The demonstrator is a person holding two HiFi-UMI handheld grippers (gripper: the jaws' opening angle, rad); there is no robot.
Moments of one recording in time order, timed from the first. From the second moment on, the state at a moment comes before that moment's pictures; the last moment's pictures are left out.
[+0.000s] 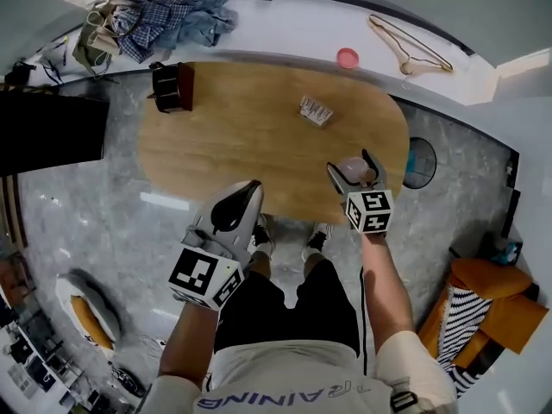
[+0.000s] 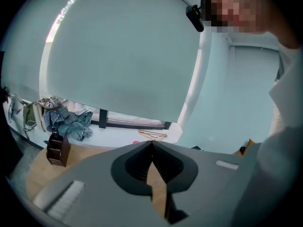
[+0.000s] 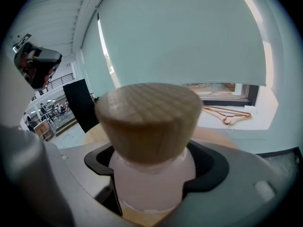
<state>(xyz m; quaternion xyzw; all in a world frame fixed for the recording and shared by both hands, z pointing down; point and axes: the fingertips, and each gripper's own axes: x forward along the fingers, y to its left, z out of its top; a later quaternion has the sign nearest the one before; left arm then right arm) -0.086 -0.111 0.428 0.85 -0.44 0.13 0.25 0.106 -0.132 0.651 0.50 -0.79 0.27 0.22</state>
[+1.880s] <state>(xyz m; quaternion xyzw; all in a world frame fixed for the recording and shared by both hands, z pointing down) -0.106 -0.101 0.610 0.82 -0.44 0.18 0.31 0.049 -0.138 0.825 0.46 -0.80 0.25 0.30</state>
